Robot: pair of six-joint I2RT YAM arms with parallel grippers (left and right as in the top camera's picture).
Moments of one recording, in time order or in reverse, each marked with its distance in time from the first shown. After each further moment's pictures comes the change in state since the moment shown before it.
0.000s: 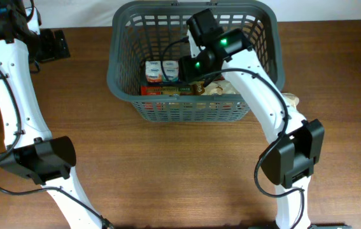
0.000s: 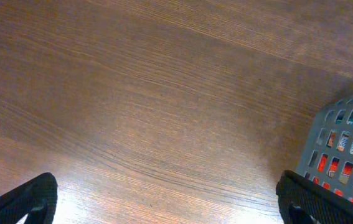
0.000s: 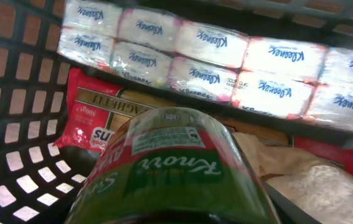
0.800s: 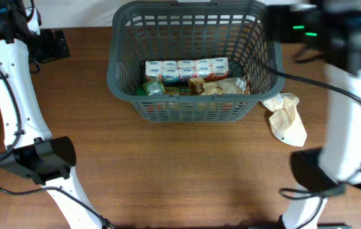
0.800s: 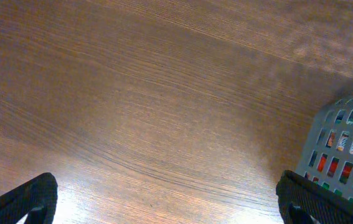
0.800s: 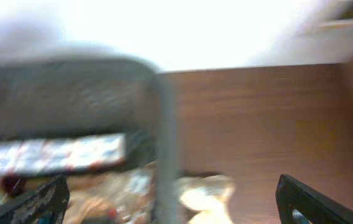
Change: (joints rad) left arm 0.000 0.000 0.000 0.000 0.000 0.000; right arm -0.338 -0.149 0.763 -0.491 0.312 -0.109
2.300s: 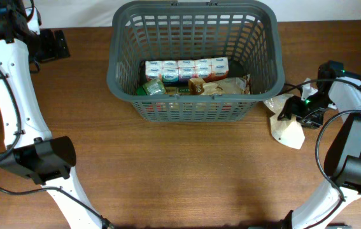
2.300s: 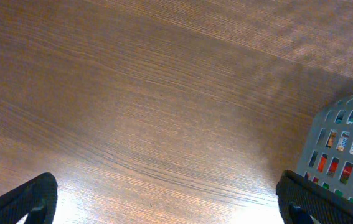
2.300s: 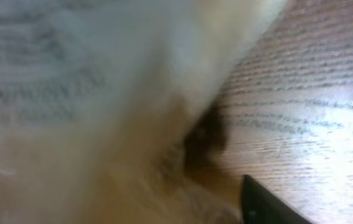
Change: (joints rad) left arm 0.000 0.000 0.000 0.000 0.000 0.000; right arm -0.435 0.018 -1.497 0.613 -0.433 -0.145
